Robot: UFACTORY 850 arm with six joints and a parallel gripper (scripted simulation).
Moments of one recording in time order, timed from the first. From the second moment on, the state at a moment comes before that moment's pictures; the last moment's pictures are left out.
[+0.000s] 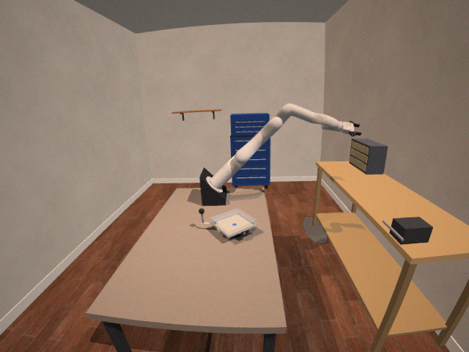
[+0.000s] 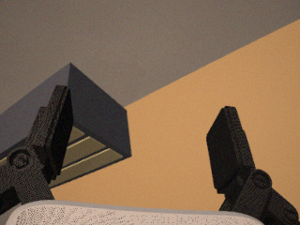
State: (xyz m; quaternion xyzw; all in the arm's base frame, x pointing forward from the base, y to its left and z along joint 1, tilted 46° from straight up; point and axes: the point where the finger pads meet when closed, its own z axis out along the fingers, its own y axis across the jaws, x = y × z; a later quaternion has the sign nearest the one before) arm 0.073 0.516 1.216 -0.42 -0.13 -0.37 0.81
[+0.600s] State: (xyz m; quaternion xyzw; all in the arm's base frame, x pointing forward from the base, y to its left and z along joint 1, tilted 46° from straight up) arm 0.281 0.611 1.024 -0.65 -0.20 -0.51 0.53
